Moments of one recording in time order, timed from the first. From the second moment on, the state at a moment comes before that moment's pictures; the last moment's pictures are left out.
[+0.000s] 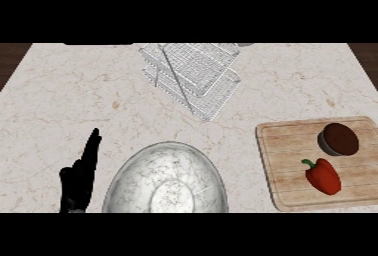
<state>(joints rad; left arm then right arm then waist) 0.07 0.31 -0.31 -1.43 0.20 0.41 -0.05 -0.19 -1.09 -0.11 -1.30 -0.08 0.46 -0.12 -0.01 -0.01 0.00</state>
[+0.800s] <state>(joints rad) 0.05 0.28 -0.28 -1.43 0.16 0.38 -0.01 -0.12 -0.97 0.03 -1.51 0.28 0.31 0.11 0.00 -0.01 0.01</state>
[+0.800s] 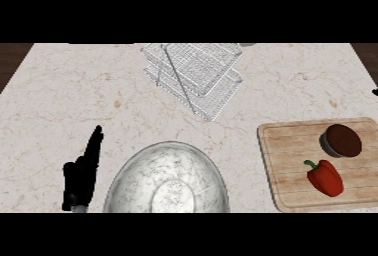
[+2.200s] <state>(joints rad) 0.06 0.22 -0.21 -1.42 0.08 0.31 -0.01 -0.25 -0.75 0.09 -1.46 0.55 0.56 0.31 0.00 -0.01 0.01</state>
